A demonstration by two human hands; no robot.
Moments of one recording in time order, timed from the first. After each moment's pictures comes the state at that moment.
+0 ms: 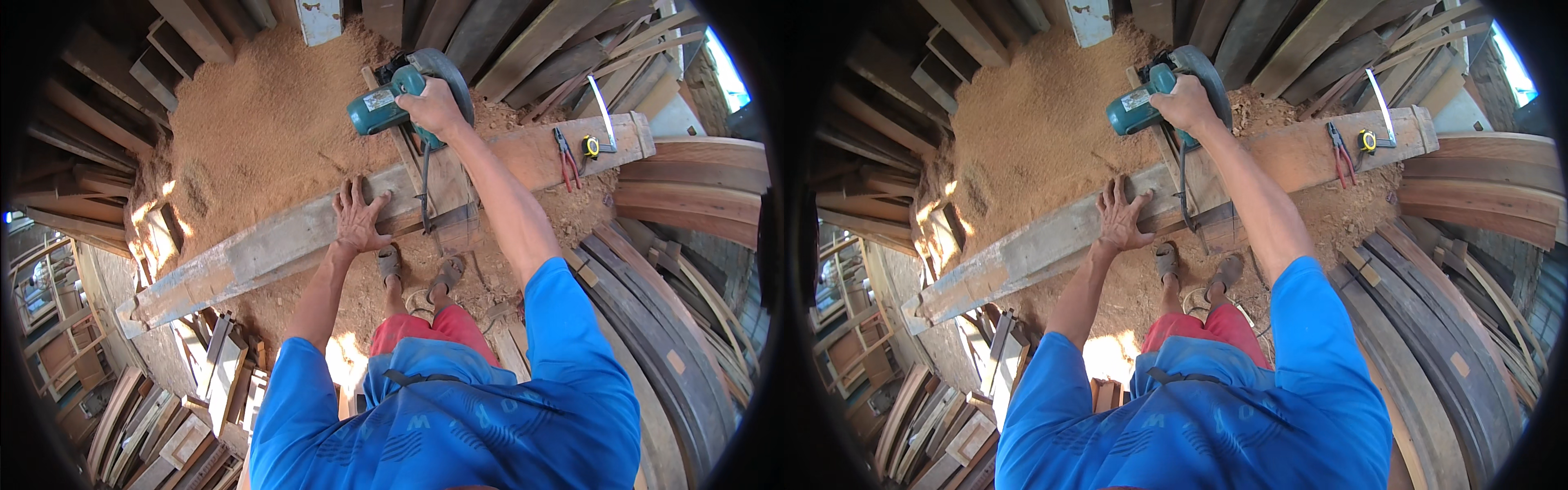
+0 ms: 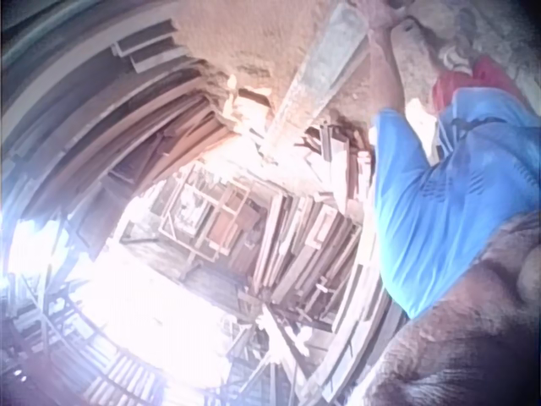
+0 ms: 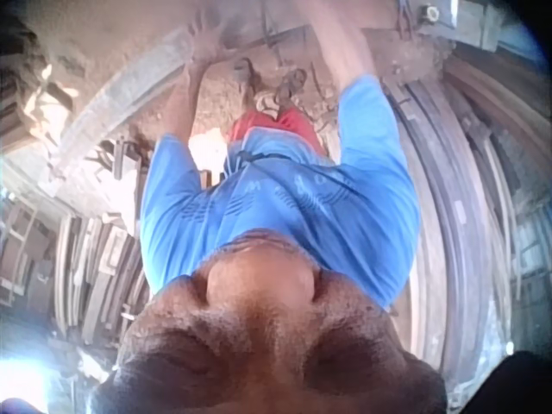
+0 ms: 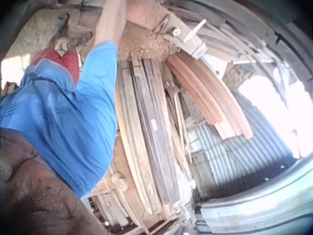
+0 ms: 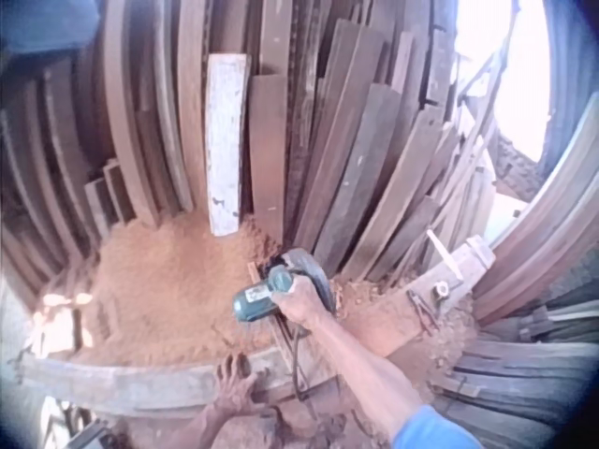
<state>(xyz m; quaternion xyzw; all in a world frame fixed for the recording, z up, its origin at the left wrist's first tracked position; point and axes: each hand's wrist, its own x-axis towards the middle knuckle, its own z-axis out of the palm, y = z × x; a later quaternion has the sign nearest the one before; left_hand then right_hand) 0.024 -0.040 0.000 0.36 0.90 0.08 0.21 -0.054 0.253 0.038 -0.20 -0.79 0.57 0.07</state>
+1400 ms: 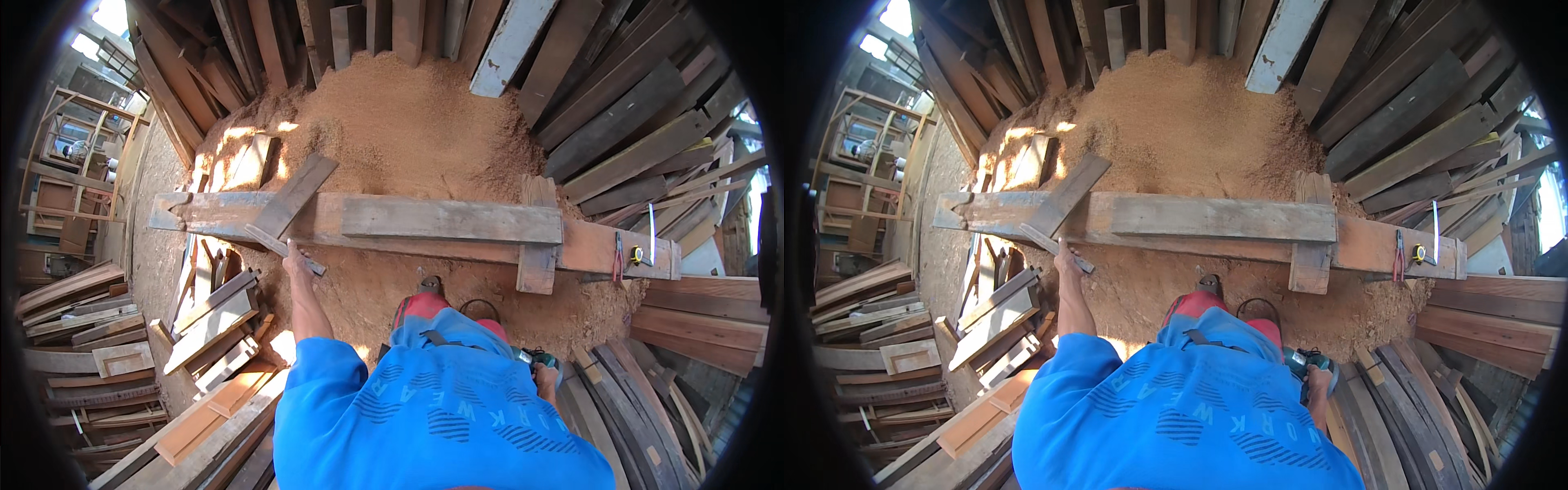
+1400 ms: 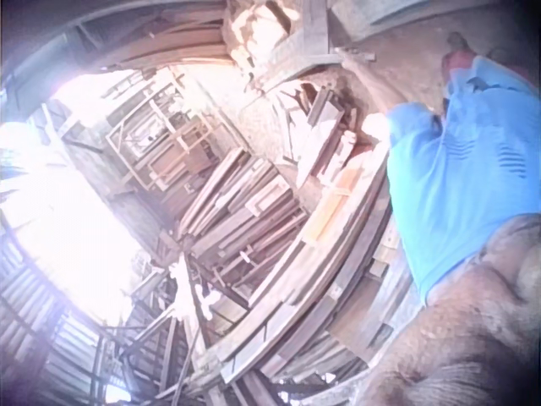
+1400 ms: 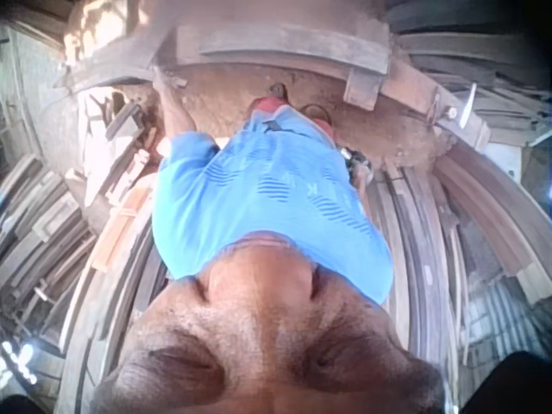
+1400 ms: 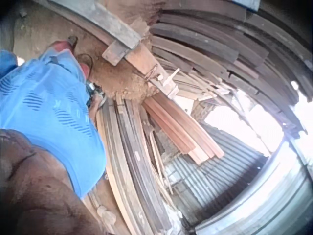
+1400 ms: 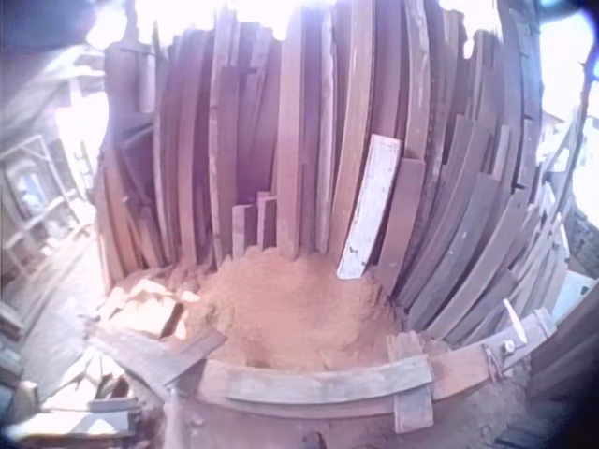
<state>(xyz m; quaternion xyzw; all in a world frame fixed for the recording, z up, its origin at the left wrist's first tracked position) 0.061 -0.514 -0.031 -0.50 0.51 0.69 -0.12 0.484 0.147 -0.013 -0.62 -0.62 0.47 -0.09</state>
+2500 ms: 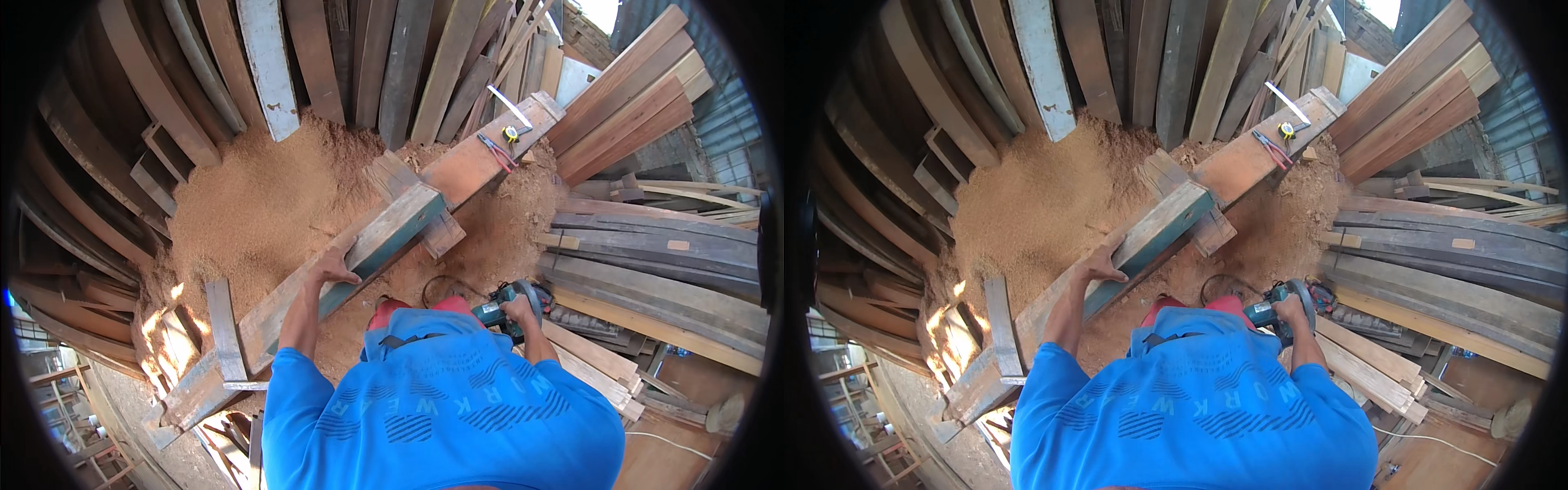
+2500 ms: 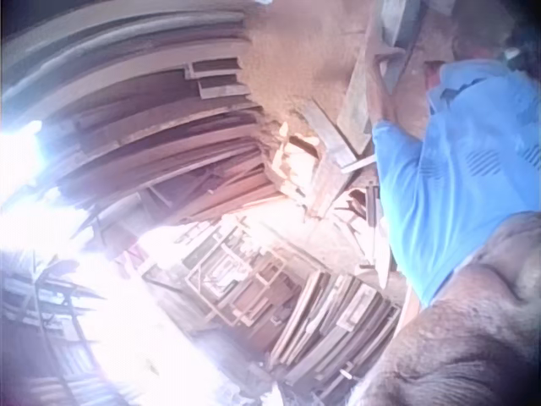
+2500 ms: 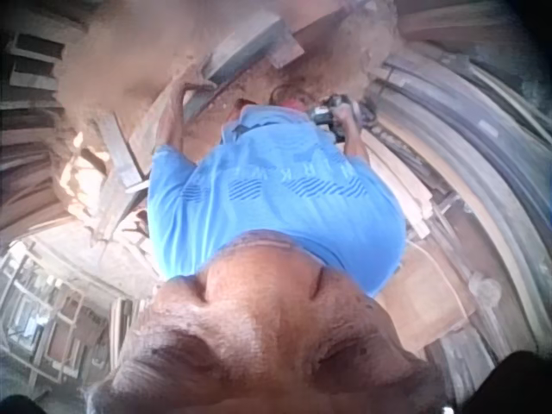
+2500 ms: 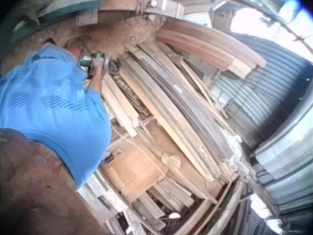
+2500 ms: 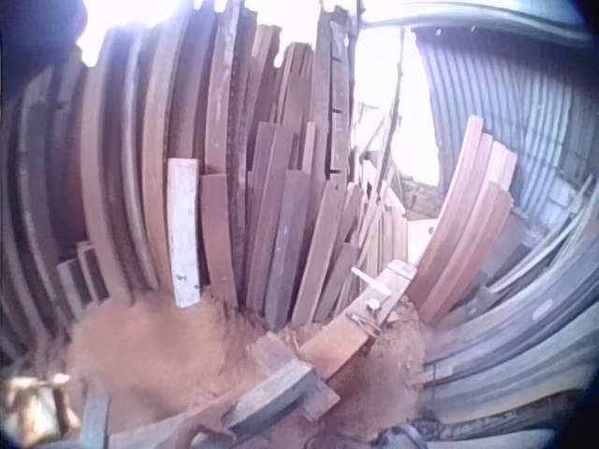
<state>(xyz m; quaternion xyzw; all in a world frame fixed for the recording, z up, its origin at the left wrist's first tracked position) -0.054 -0.131 0.010 0.48 0.76 0.11 0.44 0.497 0.106 -0.015 -0.66 -0.63 0.39 -0.13</state>
